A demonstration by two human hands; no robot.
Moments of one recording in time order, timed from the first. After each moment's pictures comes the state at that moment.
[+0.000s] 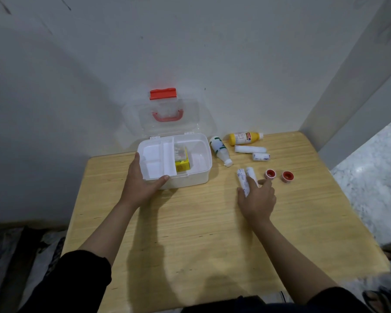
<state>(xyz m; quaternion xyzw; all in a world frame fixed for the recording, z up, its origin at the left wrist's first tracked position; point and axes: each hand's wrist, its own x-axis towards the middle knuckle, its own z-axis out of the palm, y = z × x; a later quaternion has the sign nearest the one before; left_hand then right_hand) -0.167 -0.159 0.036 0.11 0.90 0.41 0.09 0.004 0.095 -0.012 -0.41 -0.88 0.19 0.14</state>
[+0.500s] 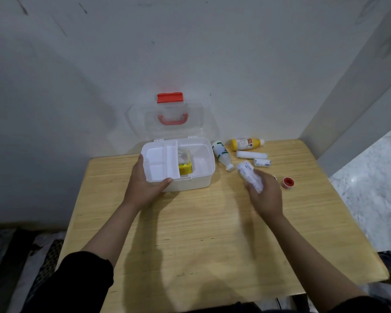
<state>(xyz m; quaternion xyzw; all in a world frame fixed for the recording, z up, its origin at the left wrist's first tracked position) -0.170 -0.160 0.029 0.11 0.89 0.43 0.09 0.006 0.121 0.019 -0.30 -0.86 0.35 0.22</state>
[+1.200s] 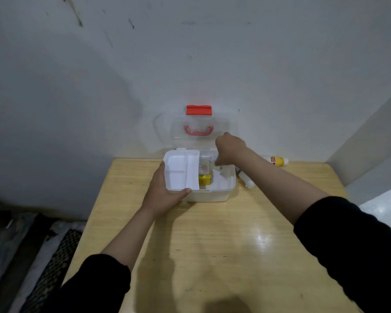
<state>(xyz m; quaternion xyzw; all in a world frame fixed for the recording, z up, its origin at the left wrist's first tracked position) -0.166 -0.158 0.038 0.12 0.88 0.45 0.08 -0.190 0.072 0.130 -0.05 -0.99 0.03 -0.11</state>
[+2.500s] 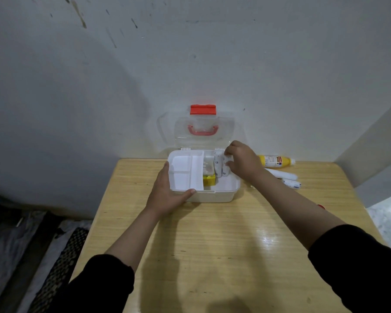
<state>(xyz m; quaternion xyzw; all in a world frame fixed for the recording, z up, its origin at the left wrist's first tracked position) -0.163 -0.158 0.042 0.11 0.89 0.43 0.09 -0.161 0.098 0.080 -0.02 -0.98 0.18 0.07</state>
